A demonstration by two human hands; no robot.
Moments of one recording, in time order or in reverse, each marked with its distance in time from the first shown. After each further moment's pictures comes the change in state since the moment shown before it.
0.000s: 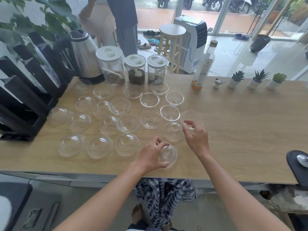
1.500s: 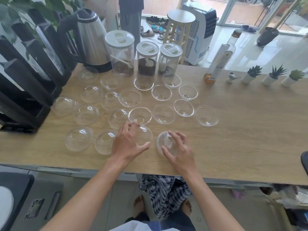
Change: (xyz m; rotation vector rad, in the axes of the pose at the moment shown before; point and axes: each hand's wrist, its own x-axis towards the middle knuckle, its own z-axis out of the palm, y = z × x) left_hand -0.036 -0.097 -0.048 0.057 0.439 -0.232; right_hand -0.082 -0.036 0.084 -0.074 -0.219 -0.084
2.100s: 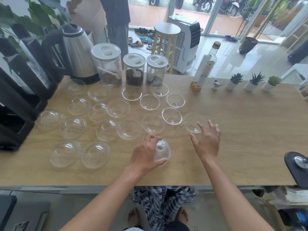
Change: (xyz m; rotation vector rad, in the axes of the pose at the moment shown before) left_hand 0.009 0.070 0.042 -0.117 -0.197 0.221; right_hand 0.065 0.066 -0.088 -0.397 0.309 0.261
